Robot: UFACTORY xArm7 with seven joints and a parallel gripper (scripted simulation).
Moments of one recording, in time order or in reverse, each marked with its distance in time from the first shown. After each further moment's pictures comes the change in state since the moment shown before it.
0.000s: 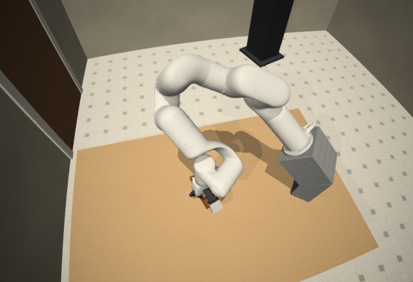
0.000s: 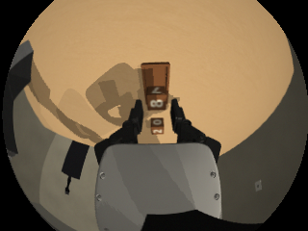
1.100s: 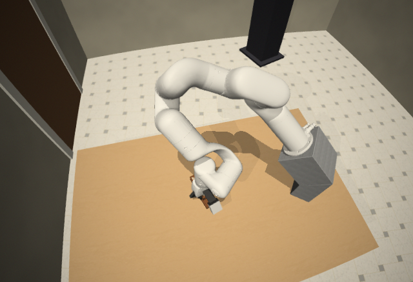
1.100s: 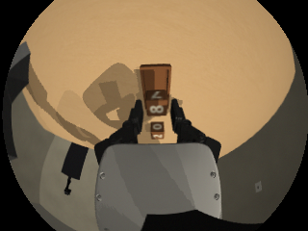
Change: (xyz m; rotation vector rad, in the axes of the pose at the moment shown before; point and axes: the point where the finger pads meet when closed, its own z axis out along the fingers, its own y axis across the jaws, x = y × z) arm 0.000 0.000 0.014 0.000 0.000 0.000
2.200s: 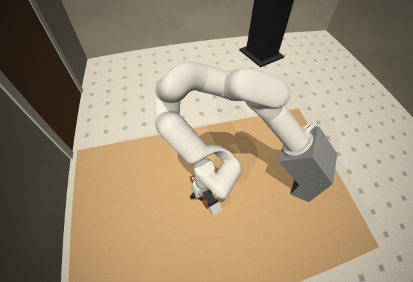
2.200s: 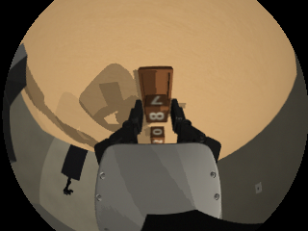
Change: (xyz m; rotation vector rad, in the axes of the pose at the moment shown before) arm 0.000 0.000 0.014 0.000 0.000 0.000
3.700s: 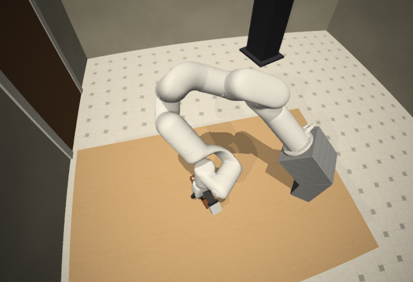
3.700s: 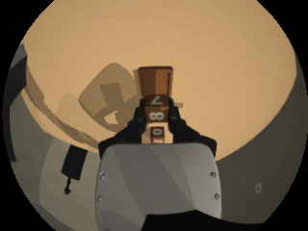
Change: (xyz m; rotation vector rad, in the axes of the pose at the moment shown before) arm 0.000 0.000 0.000 0.000 0.000 0.000
